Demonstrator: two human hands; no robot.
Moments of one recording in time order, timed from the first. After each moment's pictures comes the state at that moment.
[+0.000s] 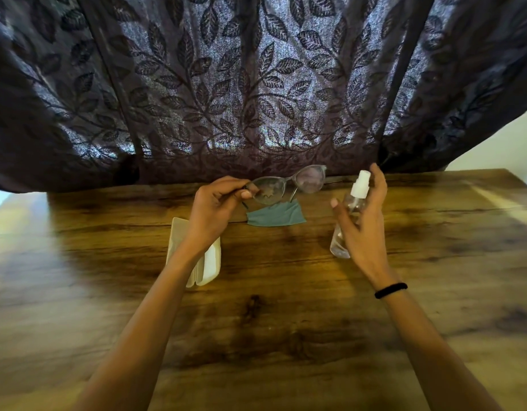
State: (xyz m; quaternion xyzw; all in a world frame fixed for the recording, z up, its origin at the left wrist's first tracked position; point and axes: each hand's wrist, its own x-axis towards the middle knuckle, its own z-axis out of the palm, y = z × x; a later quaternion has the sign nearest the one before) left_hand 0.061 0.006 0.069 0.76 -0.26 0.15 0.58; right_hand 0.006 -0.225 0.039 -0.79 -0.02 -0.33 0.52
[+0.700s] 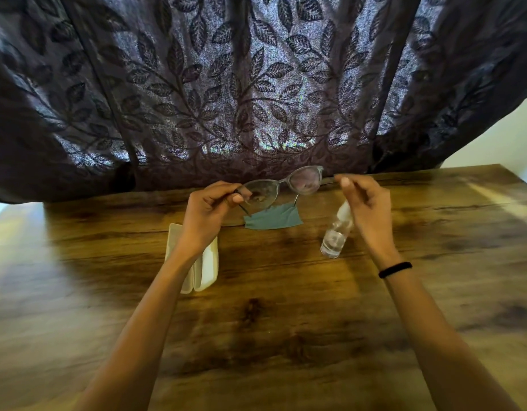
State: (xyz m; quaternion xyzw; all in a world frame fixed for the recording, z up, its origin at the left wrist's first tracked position) left_hand 0.061 0.009 0.070 0.74 -0.26 0.13 0.61; right_hand 0.023 -0.236 0.065 -0.78 0.02 -0.31 0.54
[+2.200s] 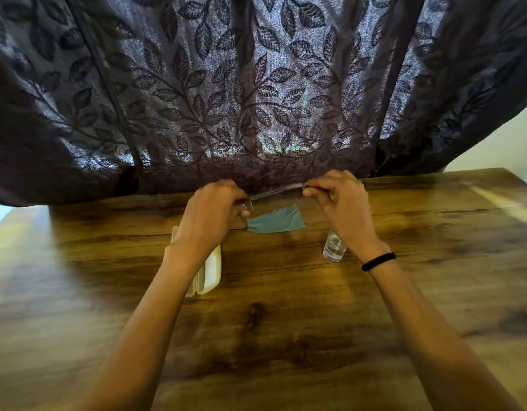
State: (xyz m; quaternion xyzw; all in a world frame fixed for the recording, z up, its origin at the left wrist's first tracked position) left_hand 0.058 0.009 0.101 0.94 -0.23 0.13 0.20; right_hand 0.034 -0.206 0.086 -0.90 -0.07 -0.31 0.29
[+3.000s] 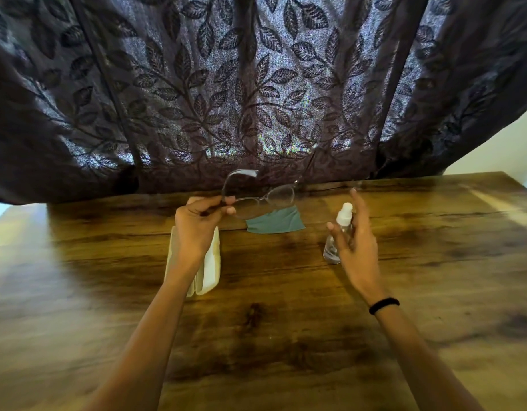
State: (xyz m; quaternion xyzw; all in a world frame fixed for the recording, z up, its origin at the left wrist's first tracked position) left_hand 0.062 0.020 0.051 0.75 -0.08 0.17 0.64; right_hand 0.000 -0.226 0.010 -0.82 0.00 -0.28 0.50
